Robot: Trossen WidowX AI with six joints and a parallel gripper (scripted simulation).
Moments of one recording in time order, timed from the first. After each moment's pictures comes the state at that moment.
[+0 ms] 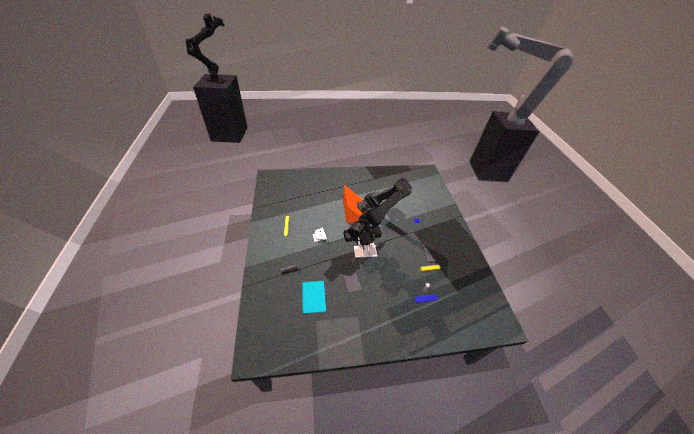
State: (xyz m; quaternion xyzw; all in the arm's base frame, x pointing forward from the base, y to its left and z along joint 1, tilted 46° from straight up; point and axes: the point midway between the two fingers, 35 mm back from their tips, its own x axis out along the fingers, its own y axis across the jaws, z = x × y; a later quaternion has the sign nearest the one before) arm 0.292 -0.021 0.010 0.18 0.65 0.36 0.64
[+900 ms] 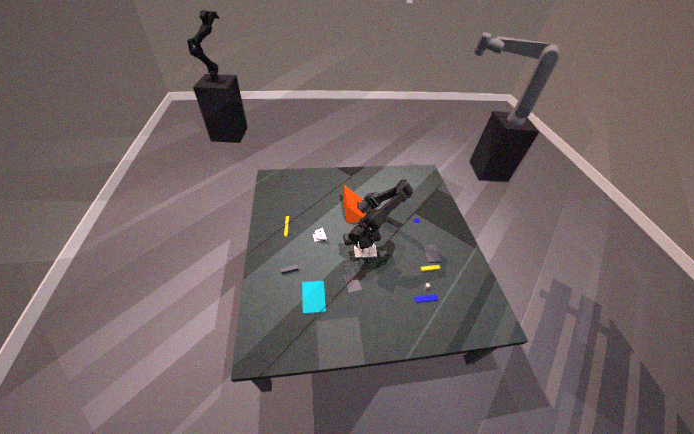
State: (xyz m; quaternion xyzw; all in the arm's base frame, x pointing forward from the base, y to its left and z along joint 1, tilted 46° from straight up) arm 0.286 0.002 -0.011 0.18 0.65 0.37 0.64
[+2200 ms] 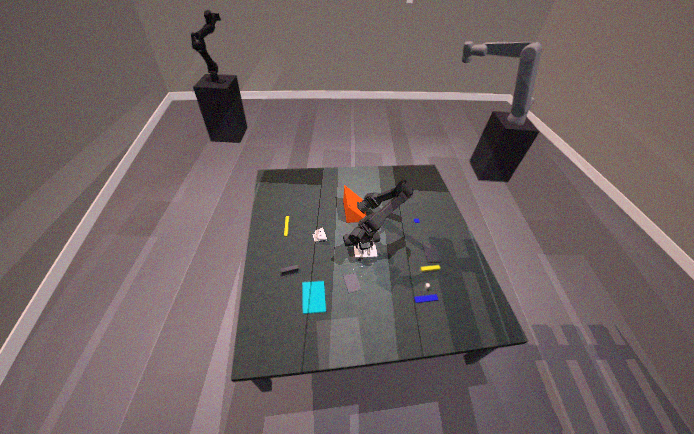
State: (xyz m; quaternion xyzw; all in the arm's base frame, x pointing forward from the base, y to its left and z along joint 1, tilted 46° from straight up) arm 0.285 0.008 -0.018 0.18 0.65 0.37 0.64
